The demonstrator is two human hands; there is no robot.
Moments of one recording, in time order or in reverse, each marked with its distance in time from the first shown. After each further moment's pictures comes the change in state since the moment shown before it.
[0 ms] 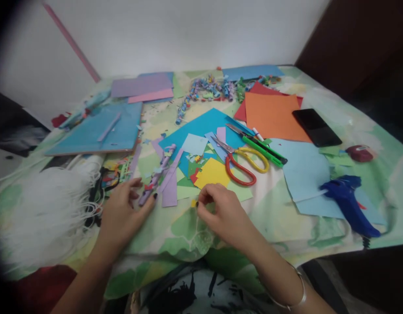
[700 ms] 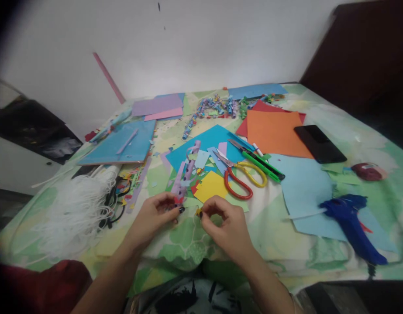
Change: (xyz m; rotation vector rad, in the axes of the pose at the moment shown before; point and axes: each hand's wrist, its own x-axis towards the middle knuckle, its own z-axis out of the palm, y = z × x) left_hand 0.009 0.061 0.009 -0.984 -0.468 -0.430; right_hand -0.012 0.013 -0.004 0.378 0.192 -0.050
